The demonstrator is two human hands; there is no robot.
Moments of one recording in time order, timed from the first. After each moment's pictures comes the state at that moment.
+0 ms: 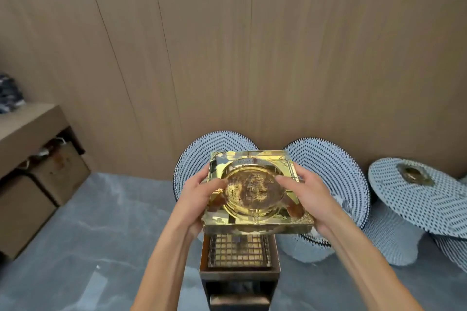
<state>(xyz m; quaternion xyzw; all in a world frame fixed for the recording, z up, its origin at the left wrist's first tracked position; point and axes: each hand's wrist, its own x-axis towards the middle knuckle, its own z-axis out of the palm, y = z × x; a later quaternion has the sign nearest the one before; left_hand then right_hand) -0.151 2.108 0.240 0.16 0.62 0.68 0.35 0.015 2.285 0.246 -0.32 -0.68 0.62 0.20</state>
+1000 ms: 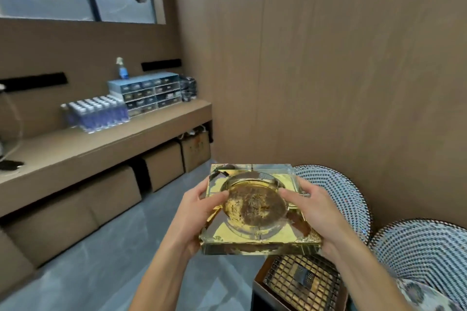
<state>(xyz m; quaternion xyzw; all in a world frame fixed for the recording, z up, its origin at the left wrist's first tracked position) -0.073 1.973 0.292 0.01 0.67 0.74 0.09 -0.055 2.217 0.297 -0.05 -0.74 0.68 0.01</state>
